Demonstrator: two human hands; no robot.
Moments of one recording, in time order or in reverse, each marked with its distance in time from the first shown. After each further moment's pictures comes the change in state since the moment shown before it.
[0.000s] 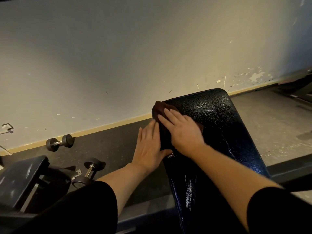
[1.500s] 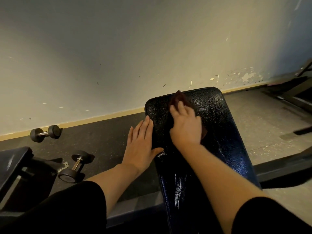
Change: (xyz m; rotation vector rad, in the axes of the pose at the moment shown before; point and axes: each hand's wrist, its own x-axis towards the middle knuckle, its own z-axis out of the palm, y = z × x) left_hand -0.002 0.001 0.003 -0.011 -0.044 -0.035; right_hand -0.001 0.004 -0.015 -0.001 -0.033 0.392
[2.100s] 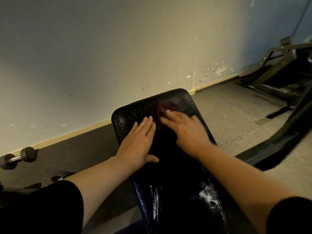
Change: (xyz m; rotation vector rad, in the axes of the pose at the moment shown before) left_hand 0.057 0.057 -0.012 0.291 -0.235 0.375; right_hand -0.008 0.102 -0.013 -0.056 -0.077 -0.177
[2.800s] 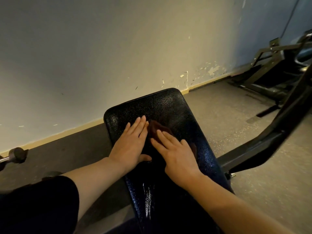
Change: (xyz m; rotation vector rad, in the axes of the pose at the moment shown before) left_hand -0.002 0.004 0.003 -0.061 0.003 -0.017; right_hand -0.054 -0.037 0.015 0.125 -0.094 -0.027
